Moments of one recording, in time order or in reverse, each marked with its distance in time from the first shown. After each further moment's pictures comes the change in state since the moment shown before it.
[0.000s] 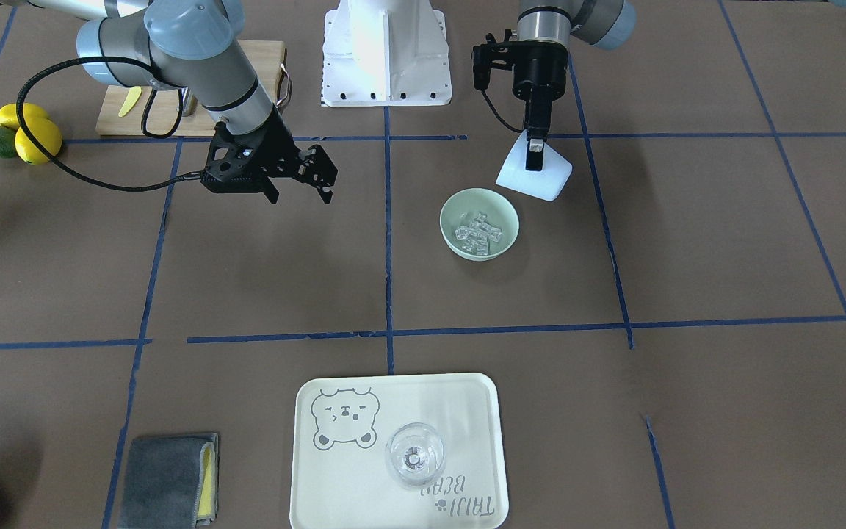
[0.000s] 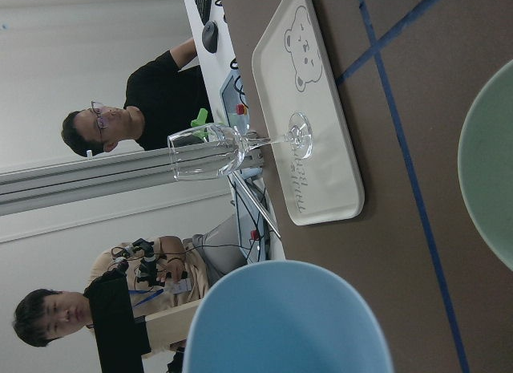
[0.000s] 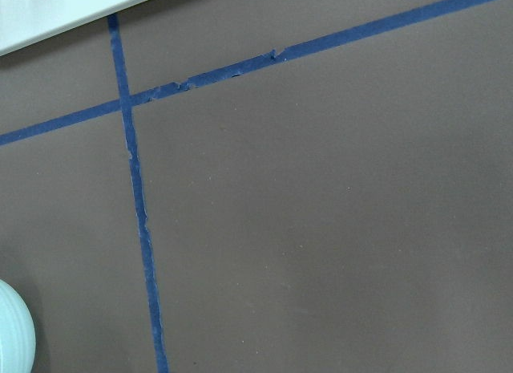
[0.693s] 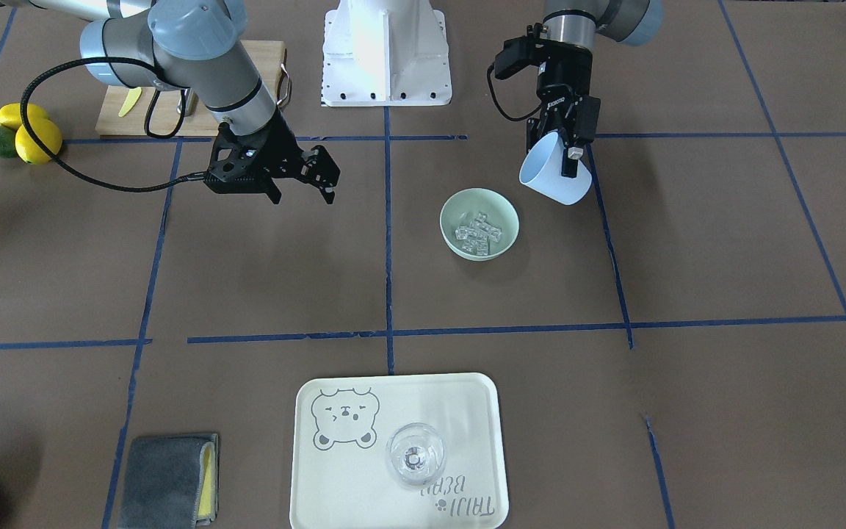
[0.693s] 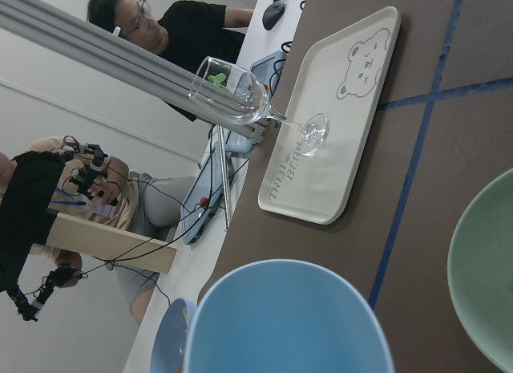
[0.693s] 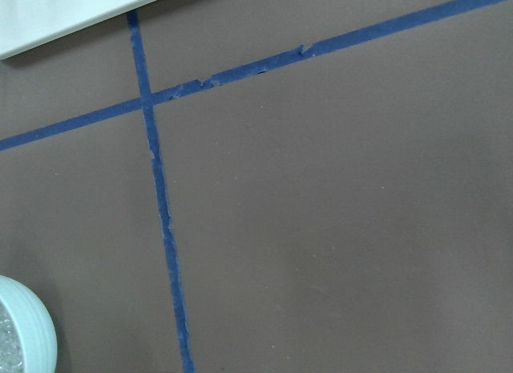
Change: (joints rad) left arm -0.030 0.154 -0.025 -0.008 -0.064 -0.692; right arm -0.010 0.065 -0.053 -0.001 -0.006 0.019
